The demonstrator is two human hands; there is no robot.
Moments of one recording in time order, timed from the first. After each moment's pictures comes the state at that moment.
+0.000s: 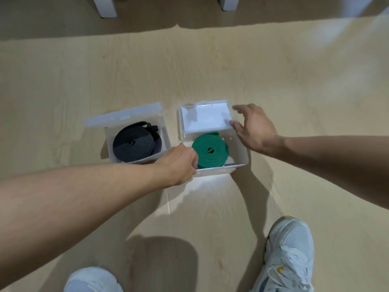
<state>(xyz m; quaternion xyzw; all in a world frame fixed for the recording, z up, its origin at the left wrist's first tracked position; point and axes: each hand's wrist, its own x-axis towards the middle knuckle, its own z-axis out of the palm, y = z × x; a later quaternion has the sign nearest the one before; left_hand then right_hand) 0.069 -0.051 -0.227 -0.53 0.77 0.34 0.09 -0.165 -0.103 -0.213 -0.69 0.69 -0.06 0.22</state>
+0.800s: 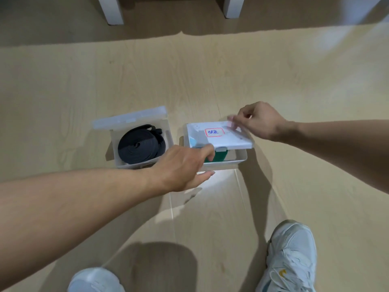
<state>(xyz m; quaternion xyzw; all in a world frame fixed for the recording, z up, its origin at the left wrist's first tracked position) 0.079 -0.039 -0.208 -0.41 0.89 0.19 -0.09 -0.176 -0.130 -0.190 -0.67 0.65 -0.06 0.35</state>
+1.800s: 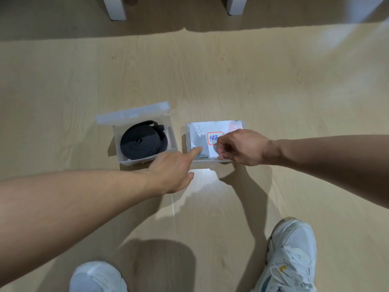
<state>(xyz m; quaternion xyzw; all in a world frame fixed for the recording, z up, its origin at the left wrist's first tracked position) 0.095 -0.029 -0.228 -0.51 0.83 0.20 0.10 -0.144 -0.086 -0.208 -0.83 0.47 0.12 0.28</state>
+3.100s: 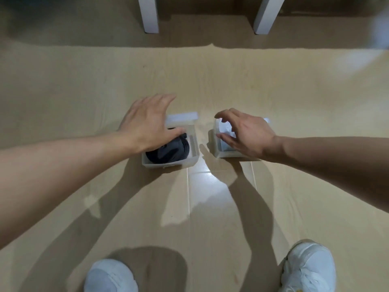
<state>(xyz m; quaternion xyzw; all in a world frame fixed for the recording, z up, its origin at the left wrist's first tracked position) 0.188 -0.091 -0.146 -0.65 0.74 0.14 -0.05 -0.086 -0.121 -0.185 -0.87 0.47 -0.03 0.13</state>
